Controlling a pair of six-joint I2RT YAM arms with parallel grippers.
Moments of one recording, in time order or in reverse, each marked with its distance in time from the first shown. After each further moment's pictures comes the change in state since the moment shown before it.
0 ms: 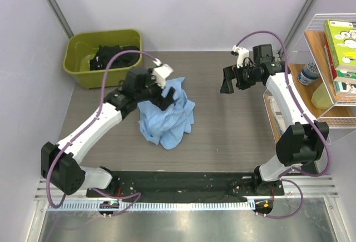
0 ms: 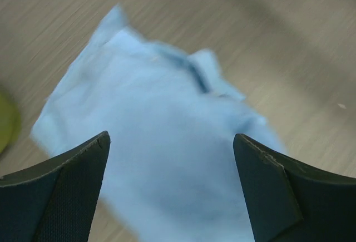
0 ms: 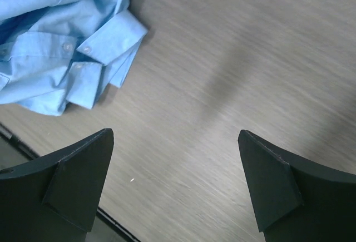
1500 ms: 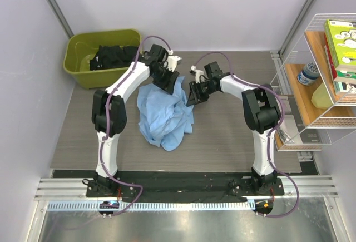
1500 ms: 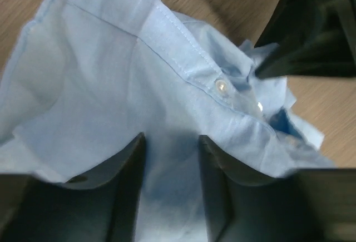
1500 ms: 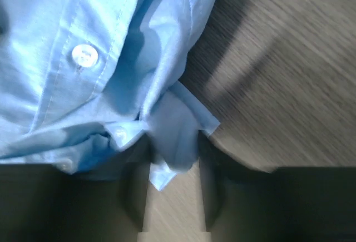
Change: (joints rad) left arm 0.168 0.798 0.776 -0.581 0.090 -0.005; right arm 0.273 0.553 0.010 0.418 -0.200 0.256
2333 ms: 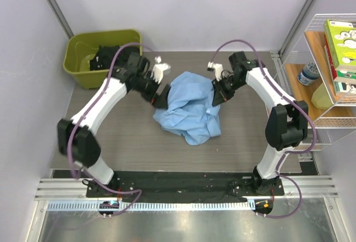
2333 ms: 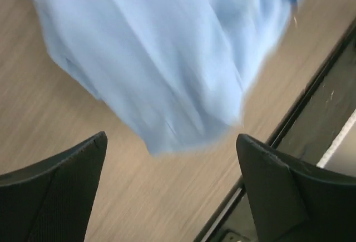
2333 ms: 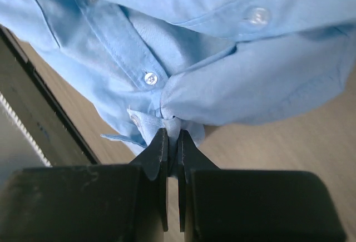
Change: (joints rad) left arm 0.018 -0.632 -0.544 -0.042 0.211 0.149; right arm -0.157 -0.332 0.066 -0.587 0.034 -0.487
